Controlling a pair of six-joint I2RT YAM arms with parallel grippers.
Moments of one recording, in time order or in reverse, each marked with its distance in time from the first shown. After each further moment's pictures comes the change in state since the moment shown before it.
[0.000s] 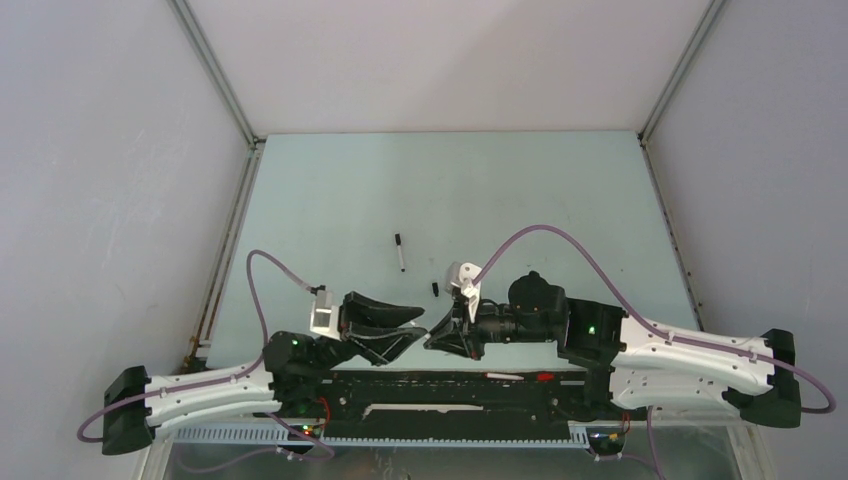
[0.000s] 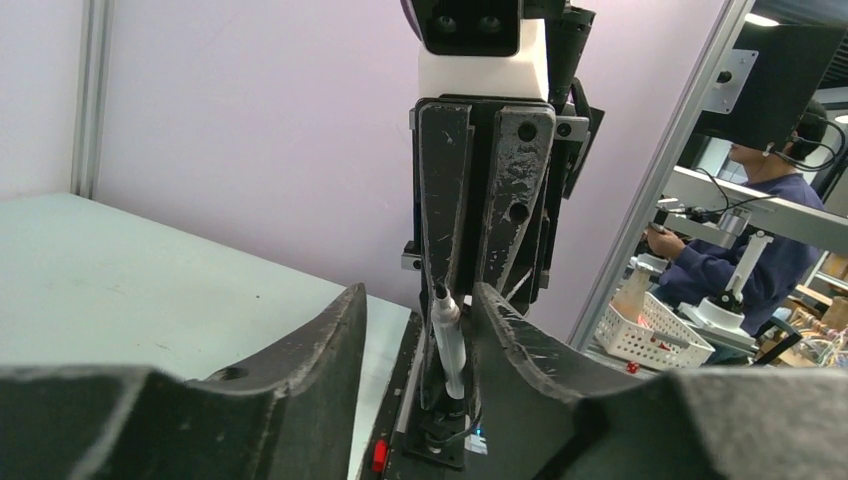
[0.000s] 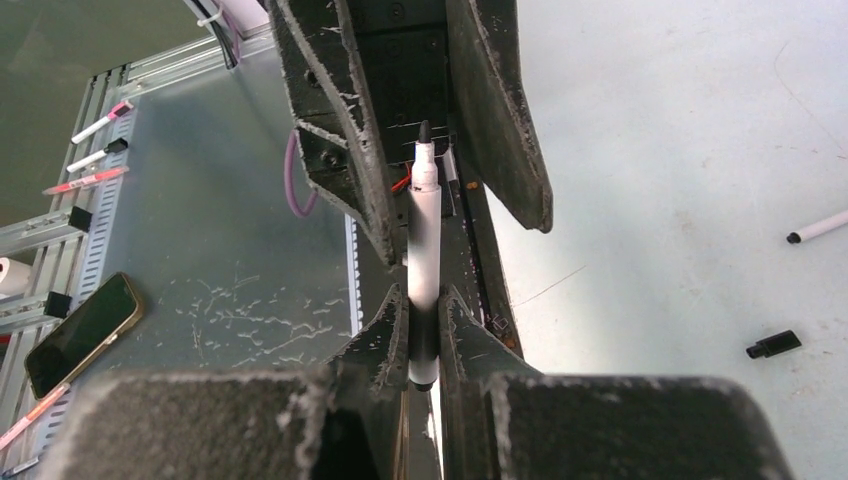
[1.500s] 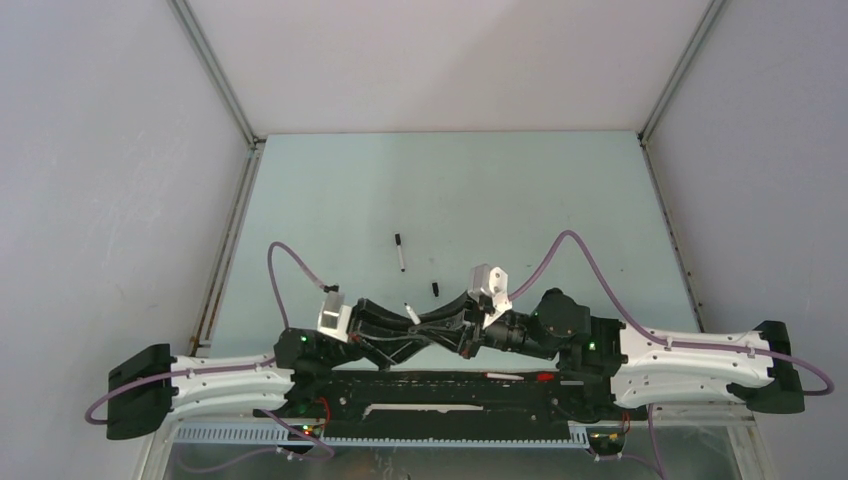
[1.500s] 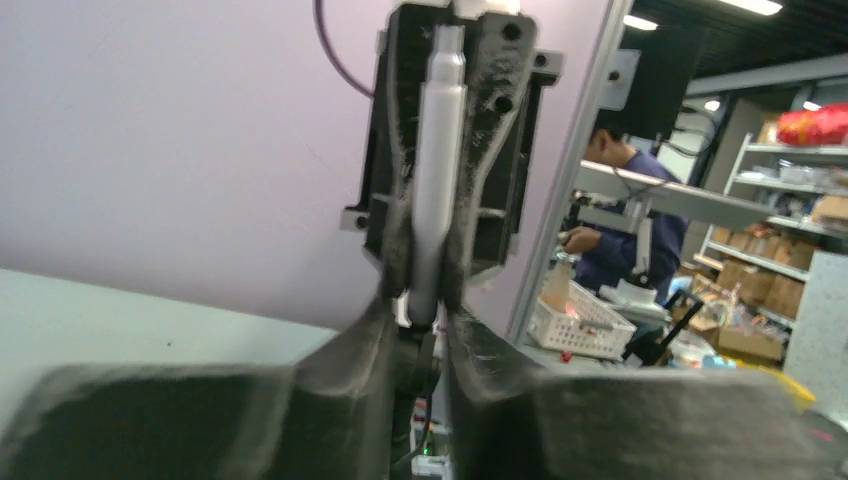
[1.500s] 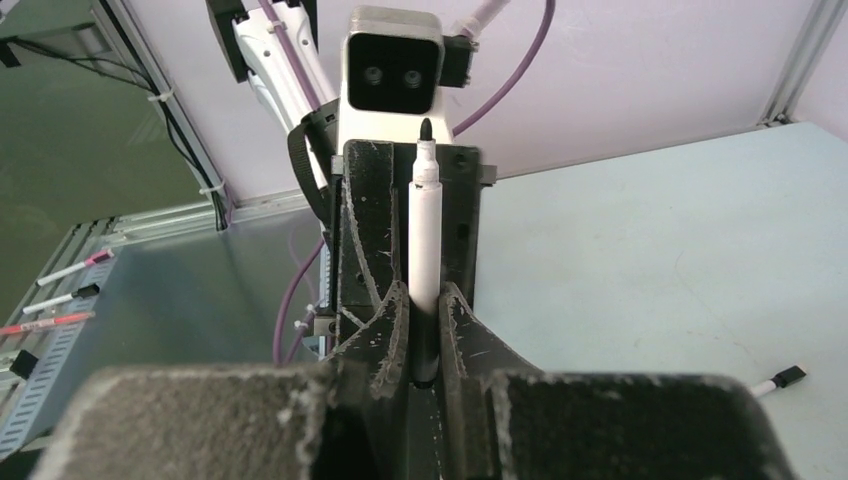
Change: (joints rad) left arm 0.000 0.277 0.032 0.364 0.175 -0.061; right arm 0.135 -0.033 -0.081 0.422 0.240 -0.098
